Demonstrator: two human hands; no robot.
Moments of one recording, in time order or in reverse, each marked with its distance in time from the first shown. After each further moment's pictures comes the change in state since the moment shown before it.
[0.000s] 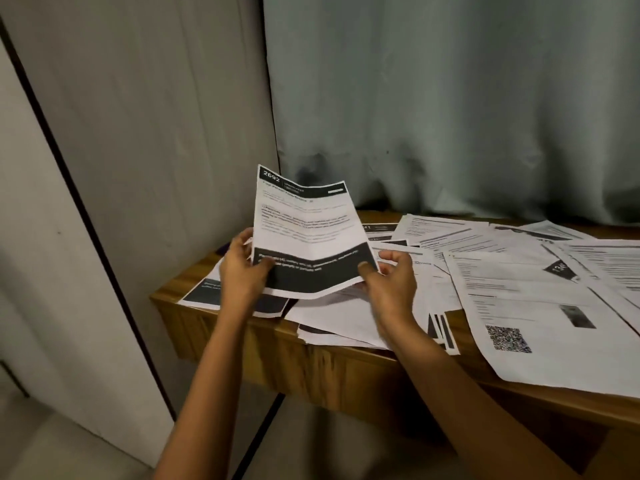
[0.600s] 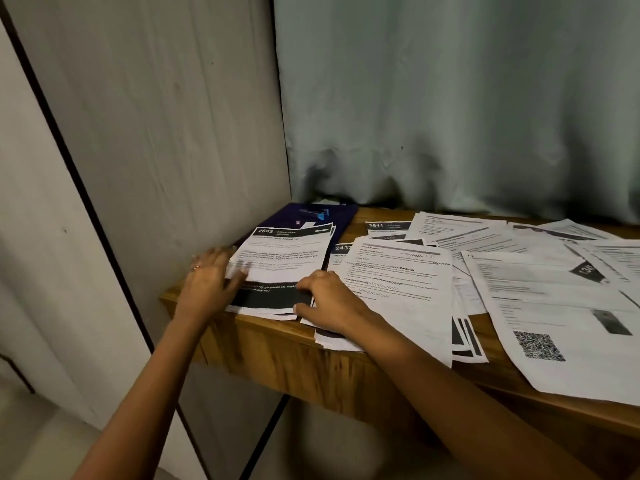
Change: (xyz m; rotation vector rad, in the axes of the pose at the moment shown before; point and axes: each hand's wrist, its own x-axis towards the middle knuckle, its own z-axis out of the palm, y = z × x) left_hand 0.062 -0.073 -0.076 0.923 -0.138 0.382; right_hand -0.010 0.014 0.077 -1.044 -0.726 -0.487
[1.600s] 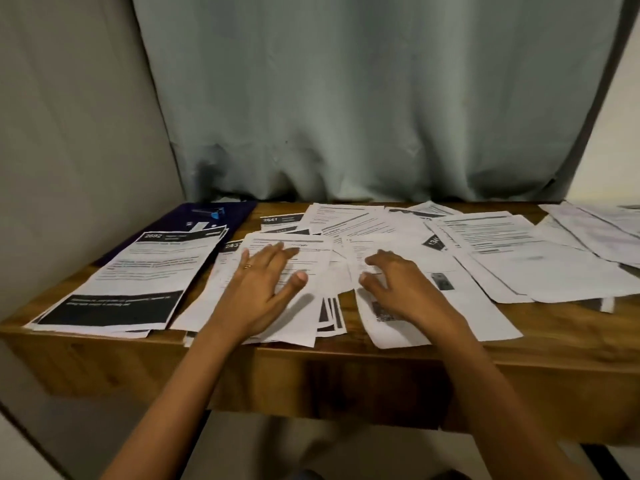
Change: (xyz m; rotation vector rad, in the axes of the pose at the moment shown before) left_hand -0.039 0.241 0.042 -0.265 -0.224 0.472; right_hand -0.171 0.152 -0.127 -0.013 0.253 0.431
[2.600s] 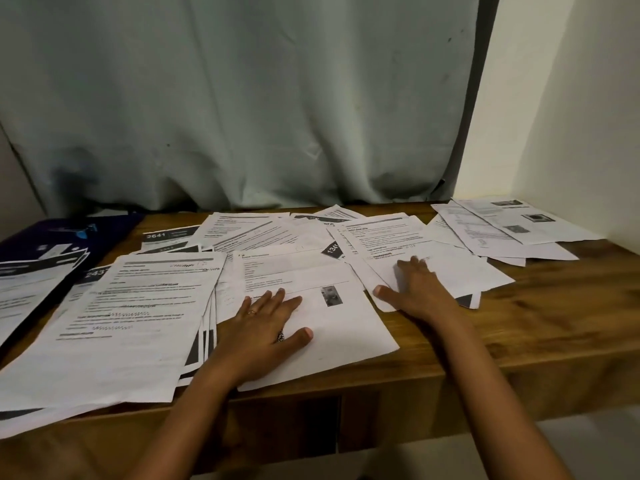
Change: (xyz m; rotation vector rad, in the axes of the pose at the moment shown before) left_hand 0.053 0.105 0.117 0.072 -0.393 0.107; right_hand -0.009 0.191 -0.076 -0.227 -0.035 0.450
